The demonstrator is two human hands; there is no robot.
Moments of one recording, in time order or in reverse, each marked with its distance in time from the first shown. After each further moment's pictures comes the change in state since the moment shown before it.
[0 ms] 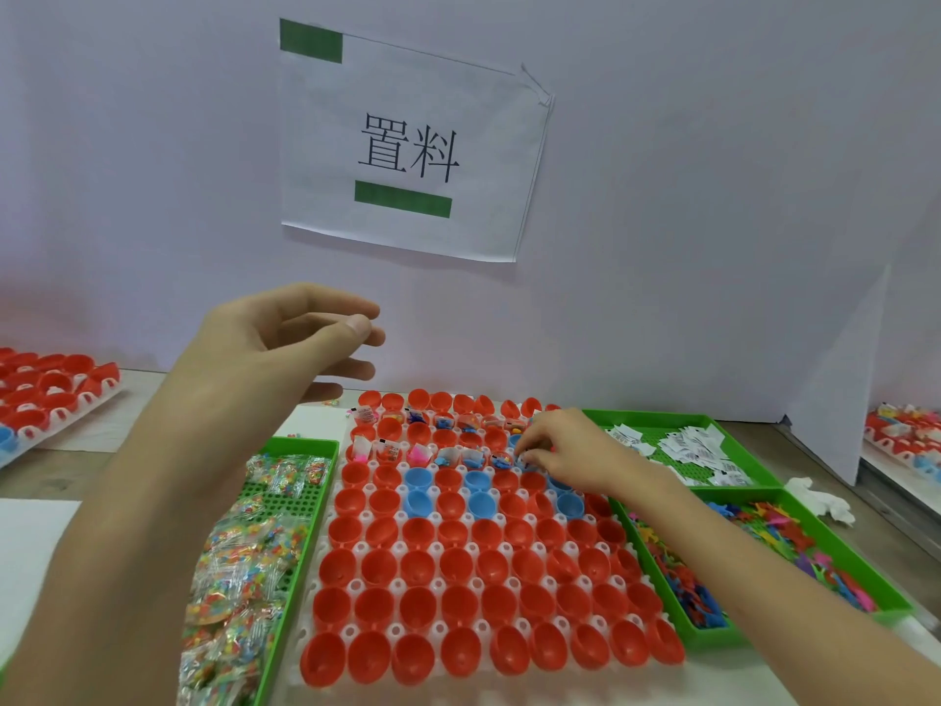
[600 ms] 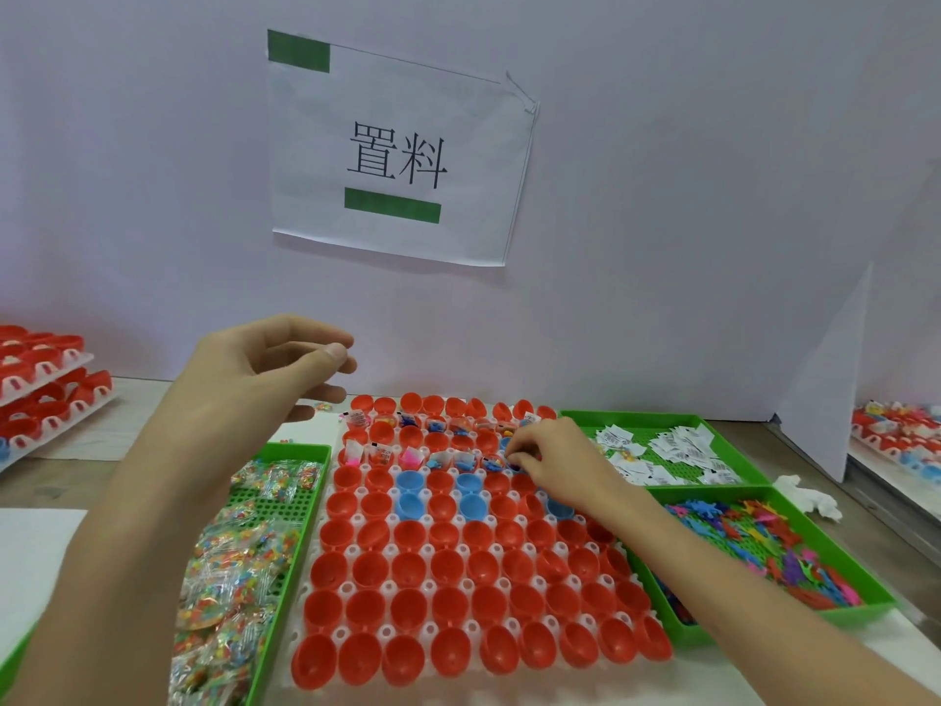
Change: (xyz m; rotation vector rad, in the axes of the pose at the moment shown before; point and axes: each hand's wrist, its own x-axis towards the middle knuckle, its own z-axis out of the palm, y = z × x) left_hand 0.002 -0.011 -0.001 0.077 0.033 -0.082; right_hand -0.006 -0.002 0.021 0.060 0.198 0.025
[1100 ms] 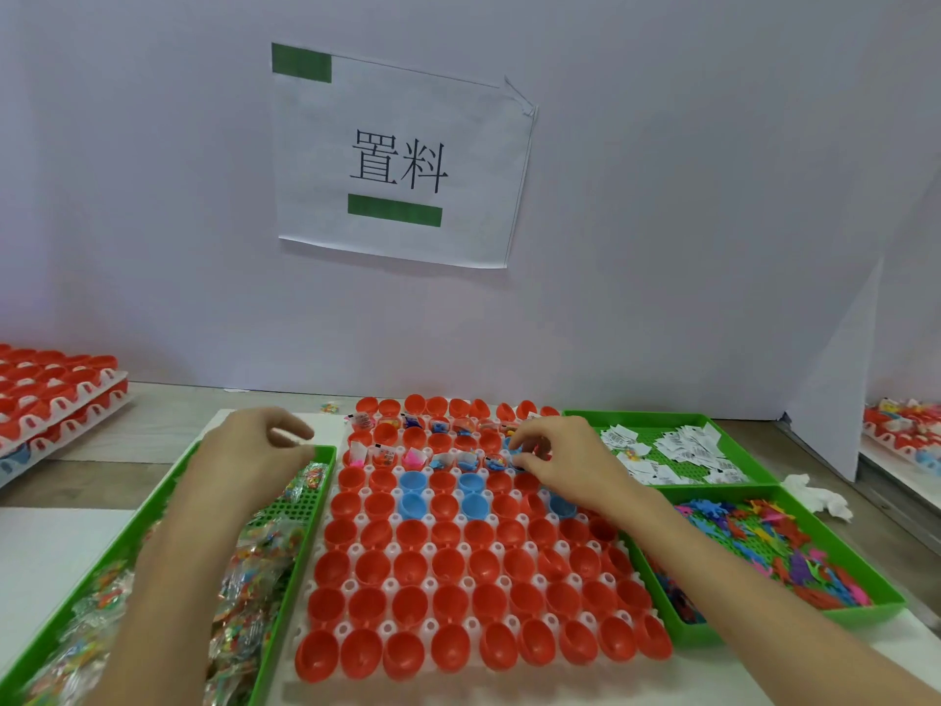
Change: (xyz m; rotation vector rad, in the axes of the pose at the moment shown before) left_hand 0.019 -0.067 0.001 0.526 -0.002 -0.288; right_hand -0.008 0.003 -0.009 0.105 0.041 -0.007
